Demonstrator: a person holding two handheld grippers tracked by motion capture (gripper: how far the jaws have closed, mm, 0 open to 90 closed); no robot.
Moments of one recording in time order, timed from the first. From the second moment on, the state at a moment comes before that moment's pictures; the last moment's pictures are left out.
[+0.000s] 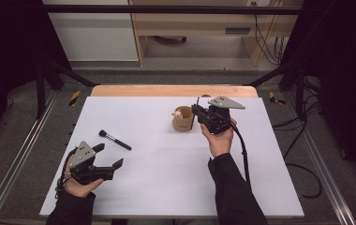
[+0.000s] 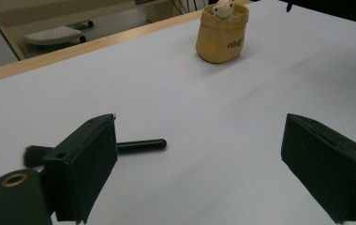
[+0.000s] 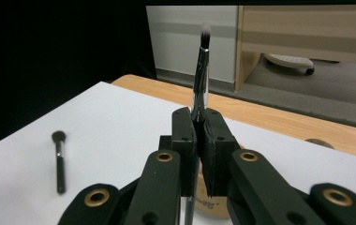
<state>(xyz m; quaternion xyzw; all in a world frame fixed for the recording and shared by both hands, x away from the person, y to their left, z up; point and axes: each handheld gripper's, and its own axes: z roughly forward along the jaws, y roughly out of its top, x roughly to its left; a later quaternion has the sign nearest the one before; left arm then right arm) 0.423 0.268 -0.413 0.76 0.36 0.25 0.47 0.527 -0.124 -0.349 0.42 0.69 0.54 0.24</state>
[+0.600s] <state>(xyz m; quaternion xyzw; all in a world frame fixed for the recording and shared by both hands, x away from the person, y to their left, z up) 0.422 0.268 -0.411 0.77 0.36 0.24 0.47 0.562 -0.114 -0.338 0.43 0.68 0.53 0.28</state>
